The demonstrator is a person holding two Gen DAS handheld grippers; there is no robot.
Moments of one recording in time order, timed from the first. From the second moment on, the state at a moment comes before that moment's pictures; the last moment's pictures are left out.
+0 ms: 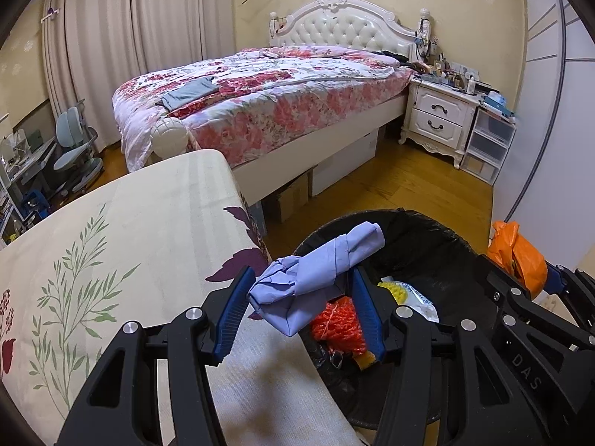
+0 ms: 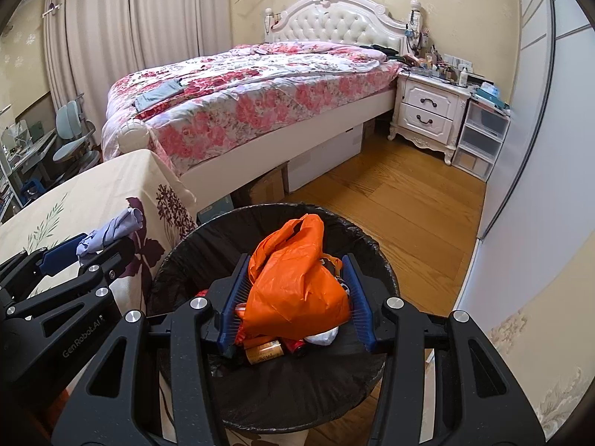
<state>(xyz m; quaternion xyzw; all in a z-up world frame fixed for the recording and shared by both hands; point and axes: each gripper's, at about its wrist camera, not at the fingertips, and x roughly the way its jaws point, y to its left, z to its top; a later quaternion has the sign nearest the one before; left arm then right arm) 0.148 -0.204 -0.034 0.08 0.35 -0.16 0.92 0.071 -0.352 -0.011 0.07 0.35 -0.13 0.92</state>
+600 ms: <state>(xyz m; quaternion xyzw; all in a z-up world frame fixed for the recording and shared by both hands) 0.148 -0.213 -0.033 0.09 0.35 -0.16 0.92 0.075 -0.363 -0.014 0.08 0.35 -0.15 0.92</state>
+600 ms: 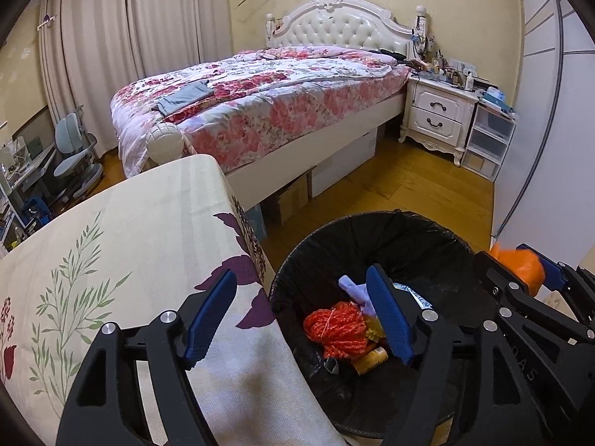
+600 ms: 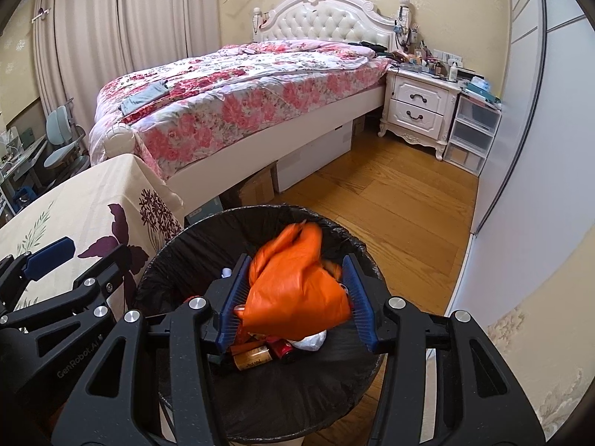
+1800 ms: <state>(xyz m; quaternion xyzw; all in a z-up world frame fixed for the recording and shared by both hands) 0.105 -0.146 0.001 0.05 0.33 -0.13 0.94 0.024 -0.324 0.022 0.06 0.32 -0.17 0.93</state>
